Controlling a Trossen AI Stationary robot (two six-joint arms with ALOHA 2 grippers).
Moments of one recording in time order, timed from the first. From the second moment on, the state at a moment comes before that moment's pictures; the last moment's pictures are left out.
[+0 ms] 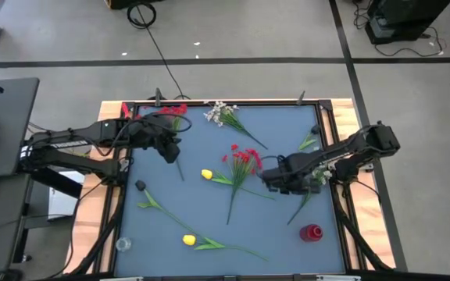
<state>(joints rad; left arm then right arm) 0.15 1.00 1.00 -0.78 -0.29 -0.41 0.18 1.57 0.92 -1.08 -0.25 1.91</state>
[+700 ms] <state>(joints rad) 0.19 1.06 1.00 -0.76 -0.21 -0.40 0.37 1.37 0.67 -1.02 -0.14 2.37</state>
